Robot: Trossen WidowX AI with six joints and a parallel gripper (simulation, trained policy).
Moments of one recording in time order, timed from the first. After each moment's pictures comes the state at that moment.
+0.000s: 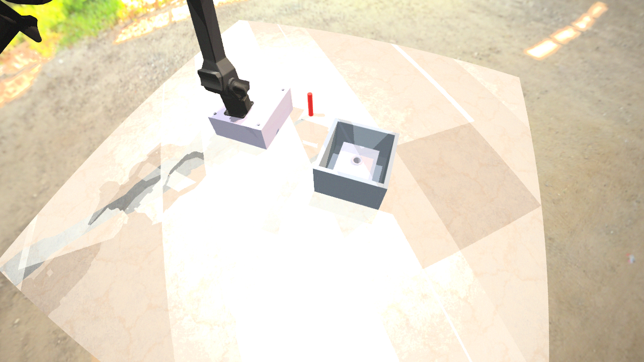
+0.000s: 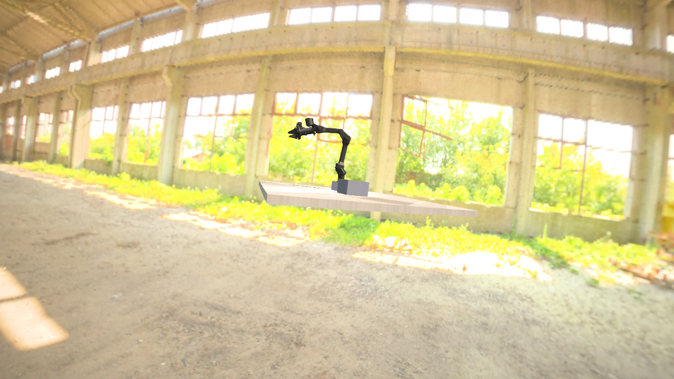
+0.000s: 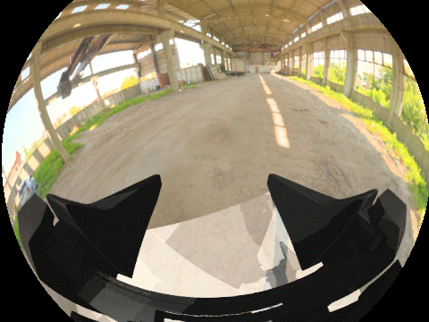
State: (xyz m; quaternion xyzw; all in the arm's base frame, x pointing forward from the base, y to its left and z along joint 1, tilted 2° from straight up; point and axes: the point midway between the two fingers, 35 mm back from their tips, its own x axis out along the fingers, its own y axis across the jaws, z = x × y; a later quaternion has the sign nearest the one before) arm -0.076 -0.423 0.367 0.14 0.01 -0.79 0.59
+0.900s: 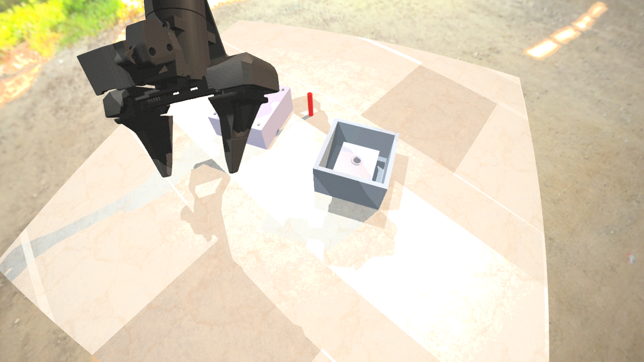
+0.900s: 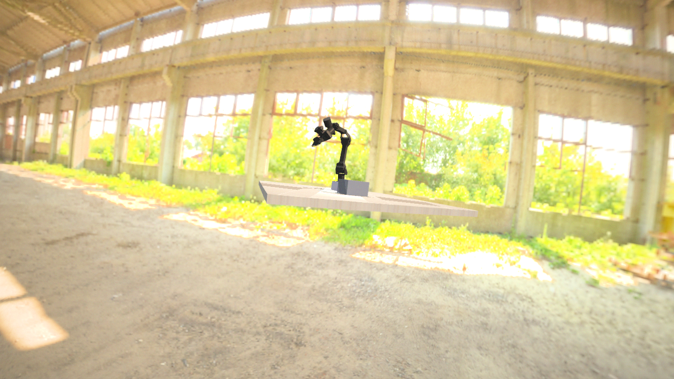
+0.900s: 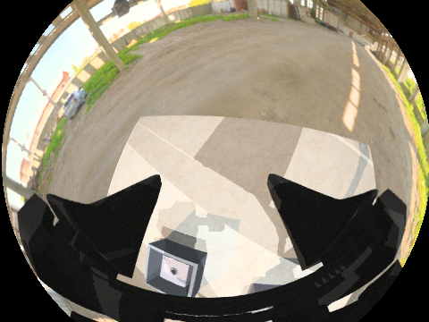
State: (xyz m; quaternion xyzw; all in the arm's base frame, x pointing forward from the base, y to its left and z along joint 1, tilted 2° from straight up) arm 0.204 -0.295 0.278 0.30 0.22 -0.55 0.75
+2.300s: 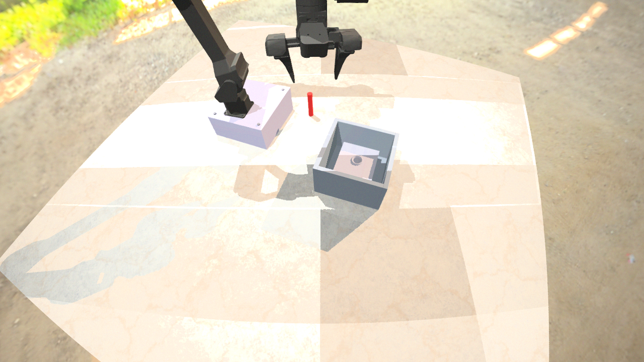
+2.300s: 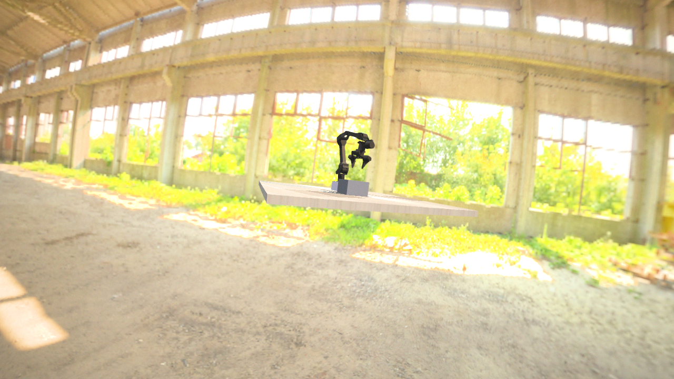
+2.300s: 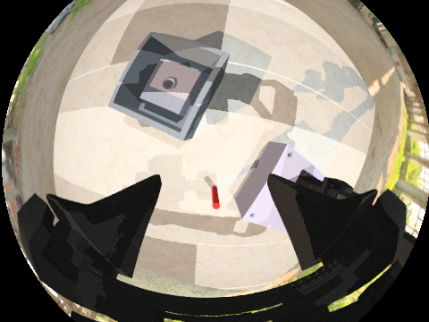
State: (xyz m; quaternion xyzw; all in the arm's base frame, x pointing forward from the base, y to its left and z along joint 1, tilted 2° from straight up) arm 0.219 0.032 0.147 0.33 0.54 -0.42 0.65
